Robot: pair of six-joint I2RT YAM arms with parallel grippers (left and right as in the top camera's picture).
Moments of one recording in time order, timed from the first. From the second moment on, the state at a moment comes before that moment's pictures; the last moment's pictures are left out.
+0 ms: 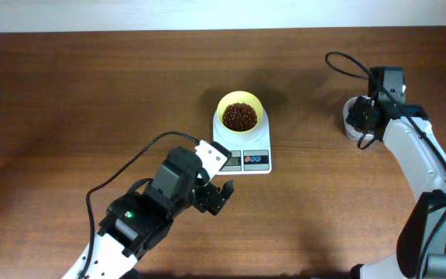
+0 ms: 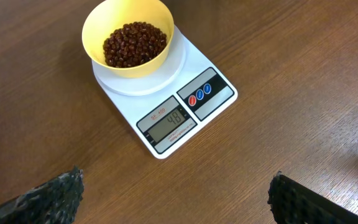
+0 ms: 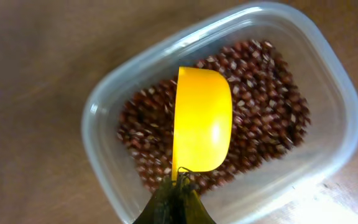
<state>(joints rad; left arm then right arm) -0.63 1.00 0.84 -0.61 -0.01 0.07 -0.07 1.70 1.19 -0.56 0.19 0.38</state>
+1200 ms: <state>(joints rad) -0.63 1.00 0.84 -0.61 -0.01 0.07 -0.49 1.70 1.19 -0.55 -0.65 0.31</state>
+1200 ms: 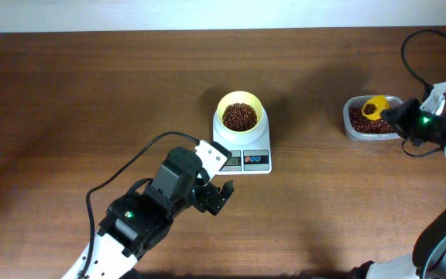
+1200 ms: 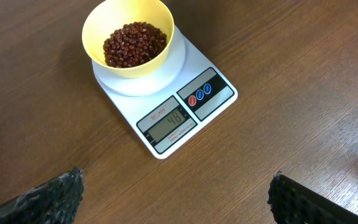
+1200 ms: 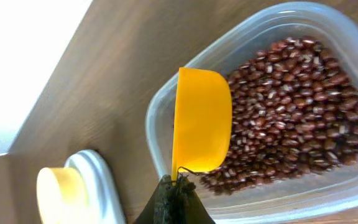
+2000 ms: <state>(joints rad) -0.63 1.00 0.84 -0.61 -0.01 0.07 -0.10 1.70 1.19 -0.19 -0.90 0.40</state>
